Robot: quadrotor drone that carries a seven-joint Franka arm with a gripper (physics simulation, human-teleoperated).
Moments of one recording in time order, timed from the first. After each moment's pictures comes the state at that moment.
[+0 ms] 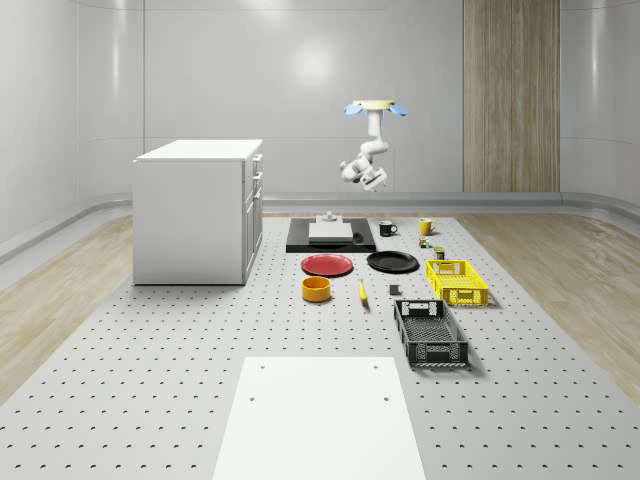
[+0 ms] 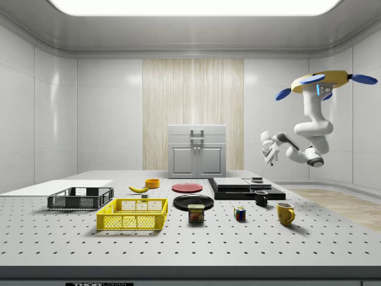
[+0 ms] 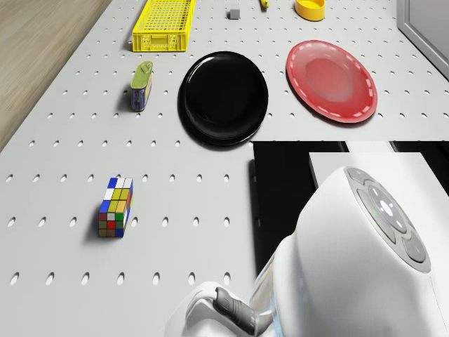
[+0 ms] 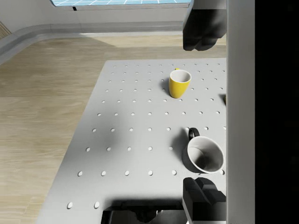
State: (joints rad) arm -0.67 -0.92 1.07 -2.82 -1.78 1.29 1.32
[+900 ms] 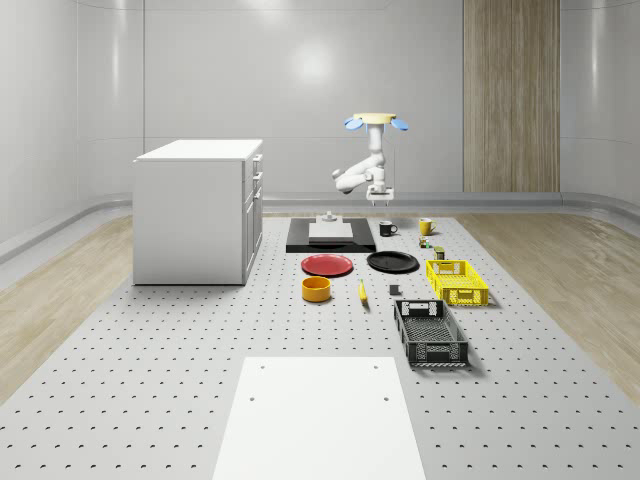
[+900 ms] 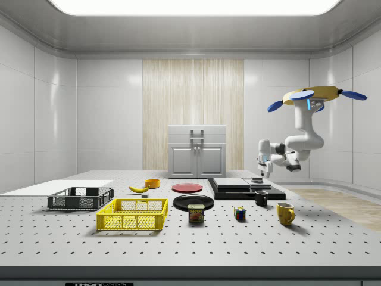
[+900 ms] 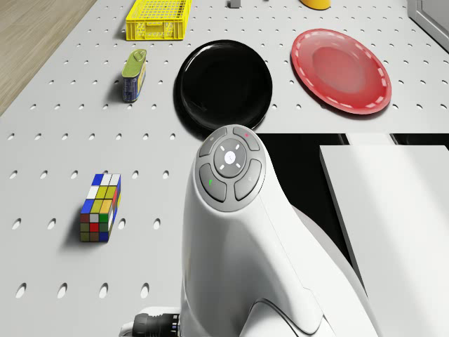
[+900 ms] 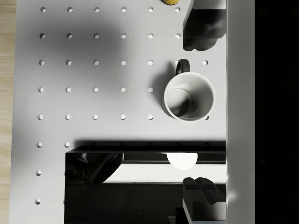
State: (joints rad) arm -1.03 -1.07 1.26 -2.90 -1.98 1.17 1.57
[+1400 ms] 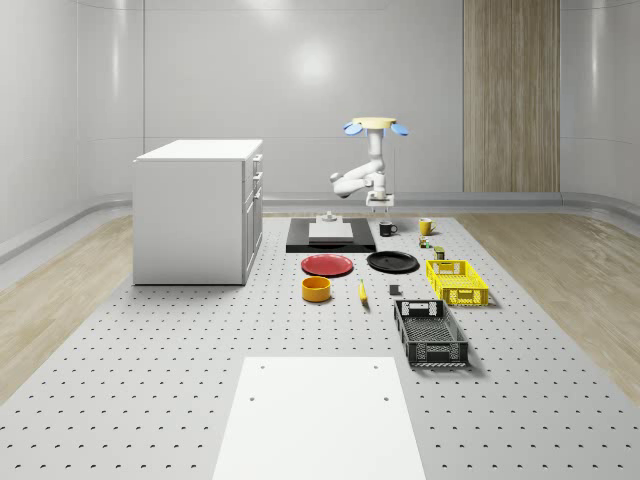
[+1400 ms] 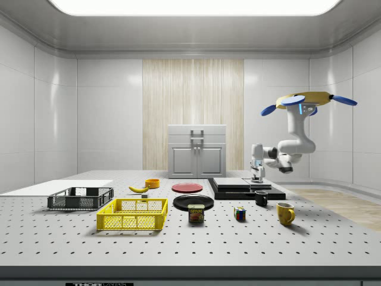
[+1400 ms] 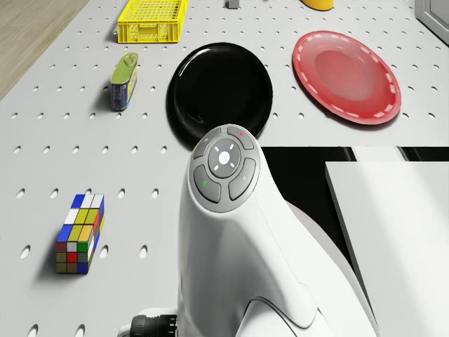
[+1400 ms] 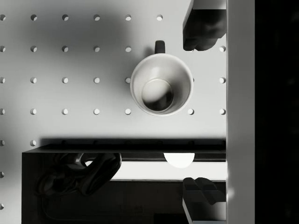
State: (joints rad) arm -1.06 -1.13 1.28 -2.89 -1.96 1.21 1.59
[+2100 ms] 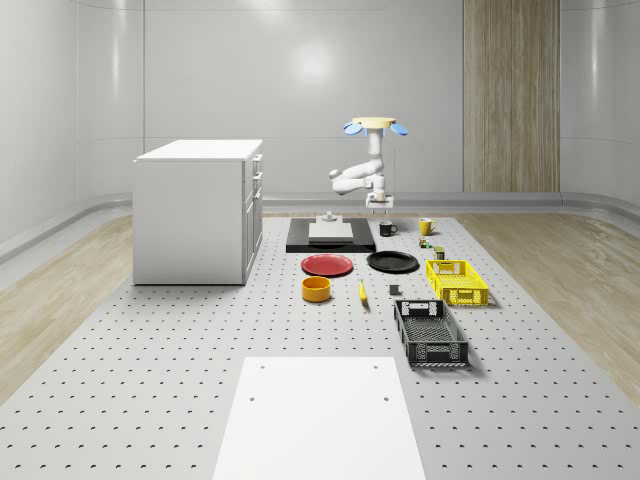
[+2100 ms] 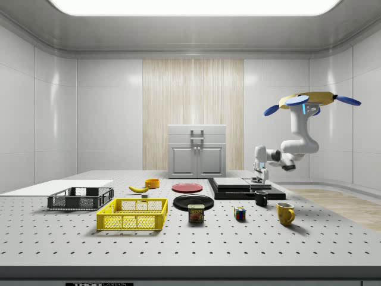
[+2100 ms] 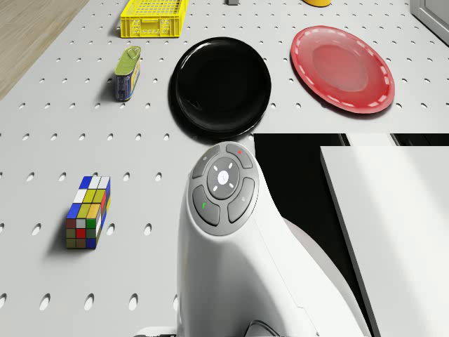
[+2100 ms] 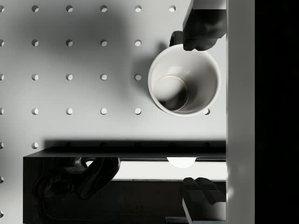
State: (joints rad) arm -1.07 -1.22 1.21 -2.87 -2.00 1.33 1.60
